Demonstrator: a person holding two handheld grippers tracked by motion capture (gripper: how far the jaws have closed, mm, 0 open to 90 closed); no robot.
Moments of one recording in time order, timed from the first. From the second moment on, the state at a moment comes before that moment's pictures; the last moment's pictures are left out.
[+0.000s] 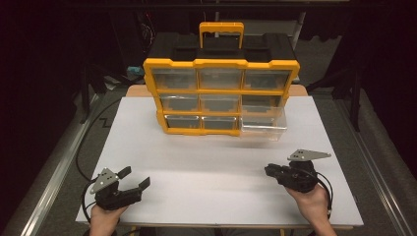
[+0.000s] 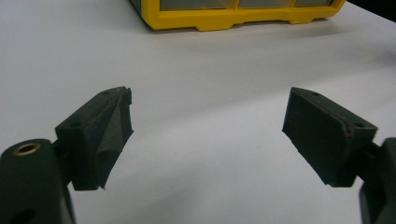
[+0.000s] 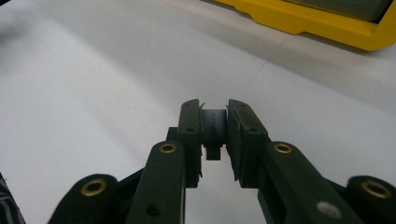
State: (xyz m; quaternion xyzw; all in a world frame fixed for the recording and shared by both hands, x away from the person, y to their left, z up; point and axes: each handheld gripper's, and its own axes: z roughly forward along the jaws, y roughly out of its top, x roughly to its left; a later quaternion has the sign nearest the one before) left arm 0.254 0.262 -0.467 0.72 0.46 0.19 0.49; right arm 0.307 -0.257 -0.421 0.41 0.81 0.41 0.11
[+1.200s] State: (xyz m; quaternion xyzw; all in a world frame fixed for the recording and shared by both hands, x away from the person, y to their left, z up) left arm 0.256 0.261 -0.469 0.72 0.46 0.19 0.48; right arm 0.306 -0.267 -0.351 0.38 0.78 0.47 0.16
